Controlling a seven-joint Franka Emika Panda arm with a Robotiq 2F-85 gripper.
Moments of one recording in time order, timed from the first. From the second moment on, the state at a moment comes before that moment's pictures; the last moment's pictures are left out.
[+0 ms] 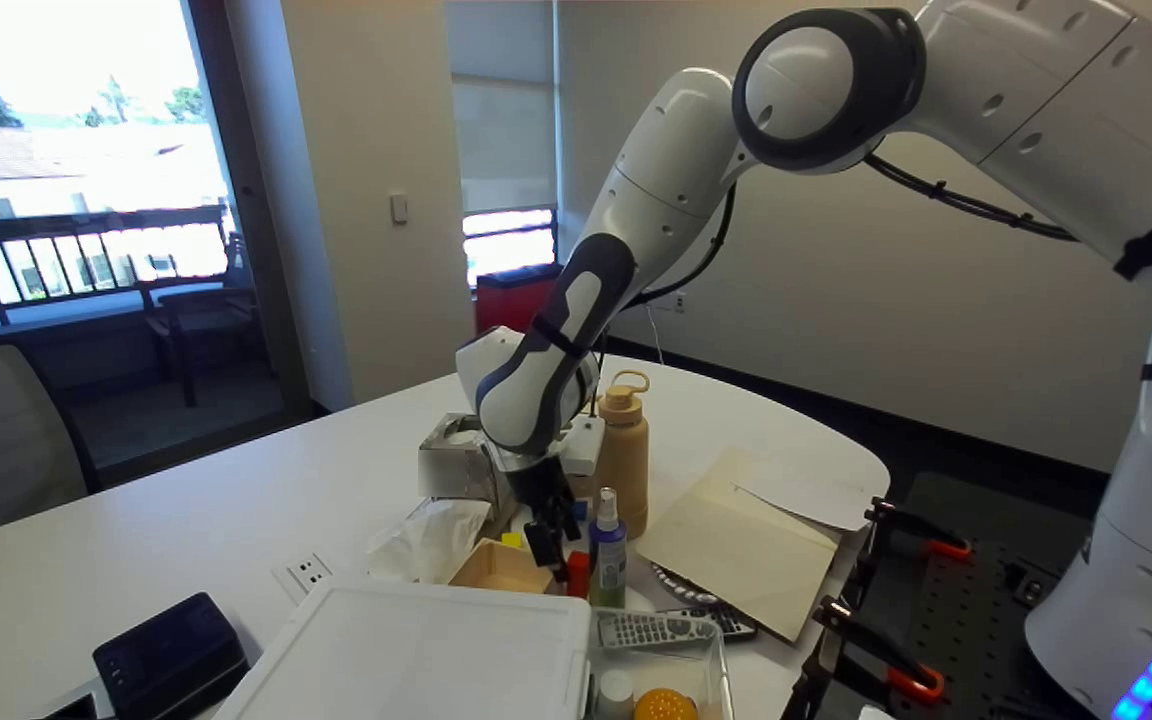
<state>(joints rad) 0.09 0.95 0.08 -1.67 -0.15 2.28 -0.29</state>
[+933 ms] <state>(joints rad) 0.12 1.02 0.07 -1.59 -0.17 2.17 -0.28</state>
